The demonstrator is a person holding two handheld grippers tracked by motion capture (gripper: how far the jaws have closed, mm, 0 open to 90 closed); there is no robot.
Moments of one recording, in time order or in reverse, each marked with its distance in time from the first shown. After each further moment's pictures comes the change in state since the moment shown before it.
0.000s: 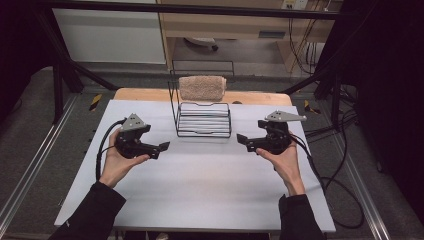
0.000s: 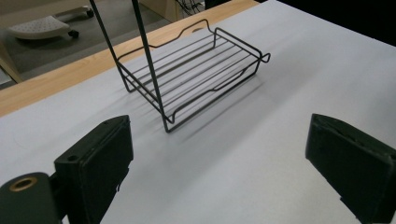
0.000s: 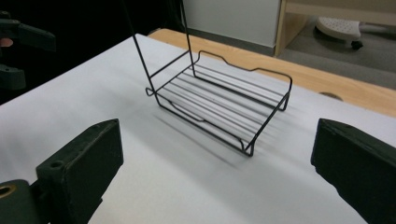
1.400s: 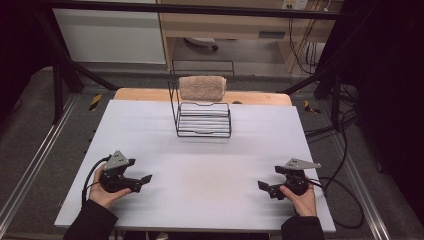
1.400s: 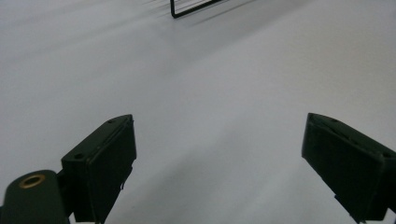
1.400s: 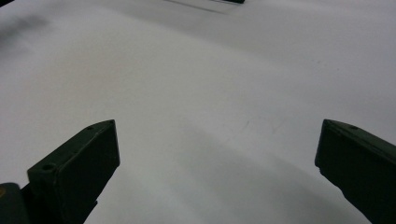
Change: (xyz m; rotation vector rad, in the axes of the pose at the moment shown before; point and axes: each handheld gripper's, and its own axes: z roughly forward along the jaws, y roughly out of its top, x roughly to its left) left arm 0.010 -0.117 -0.012 0.069 0.000 -0.050; right arm -0.035 -0.148 -0.031 0.141 0.051 0.074
